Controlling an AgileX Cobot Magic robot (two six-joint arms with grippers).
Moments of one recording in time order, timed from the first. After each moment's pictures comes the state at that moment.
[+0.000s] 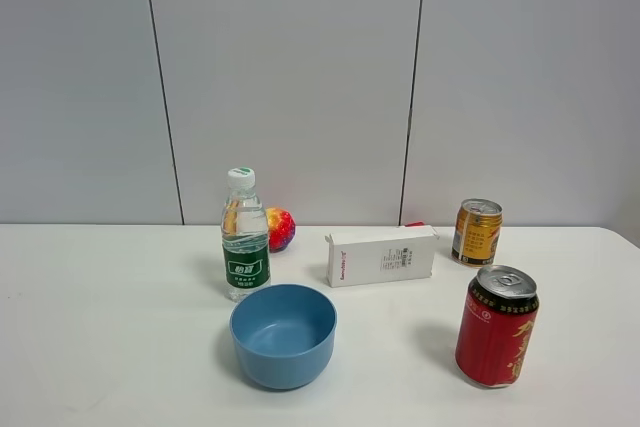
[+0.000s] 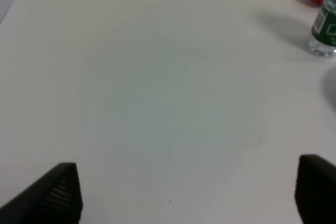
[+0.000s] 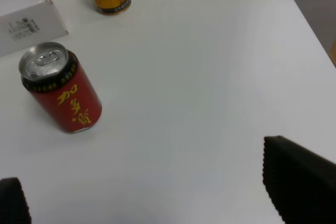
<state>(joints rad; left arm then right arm) 0.17 -0.01 -0.51 -0.09 1.06 0.09 -0.01 0.00 -0.50 0.05 1.06 0.00</state>
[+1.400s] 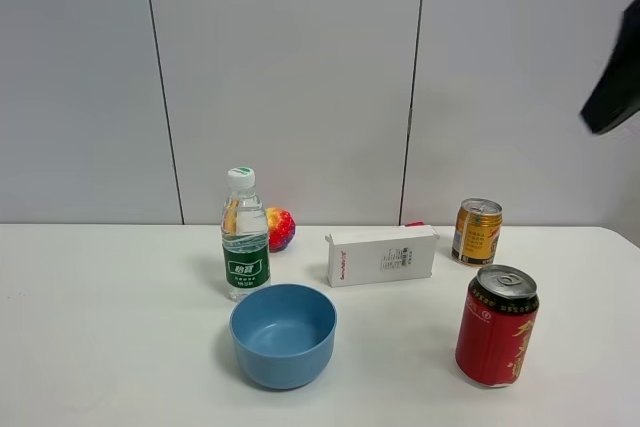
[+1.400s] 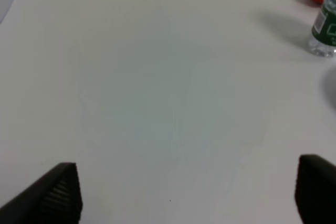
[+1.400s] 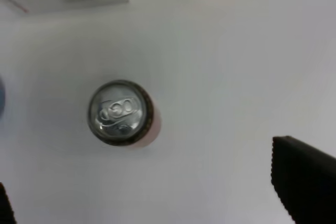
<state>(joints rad) 0.17 -0.01 -0.51 -0.09 1.06 0.09 0.18 1.14 -1.05 0.12 0.95 -0.08</state>
